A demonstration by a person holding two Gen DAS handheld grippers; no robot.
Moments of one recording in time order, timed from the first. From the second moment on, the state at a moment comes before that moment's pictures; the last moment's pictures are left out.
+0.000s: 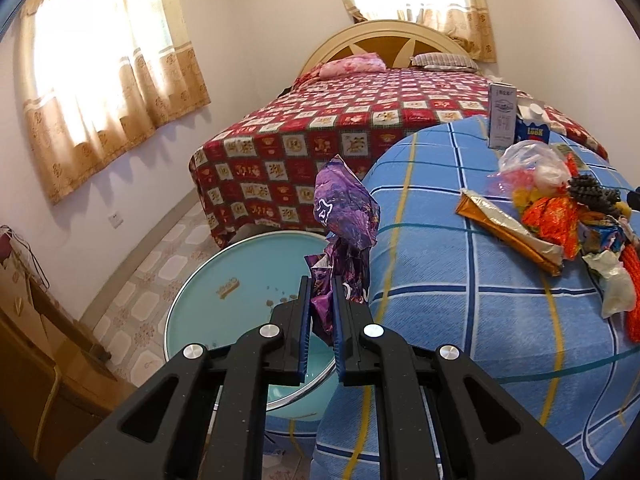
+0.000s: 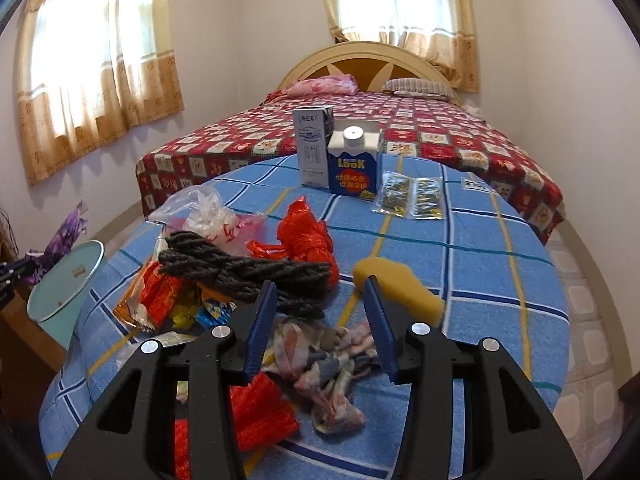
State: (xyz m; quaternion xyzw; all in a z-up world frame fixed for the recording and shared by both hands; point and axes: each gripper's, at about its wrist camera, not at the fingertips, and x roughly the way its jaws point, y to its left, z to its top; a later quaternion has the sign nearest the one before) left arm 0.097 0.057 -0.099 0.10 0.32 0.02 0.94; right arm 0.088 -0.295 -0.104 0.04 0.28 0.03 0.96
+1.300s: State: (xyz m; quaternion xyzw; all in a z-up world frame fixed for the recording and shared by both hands) left arm 0.104 0.082 -0.119 0.11 0.34 0.05 0.93; right arm 0.141 -0.278 -0.126 0.04 0.36 0.09 0.93
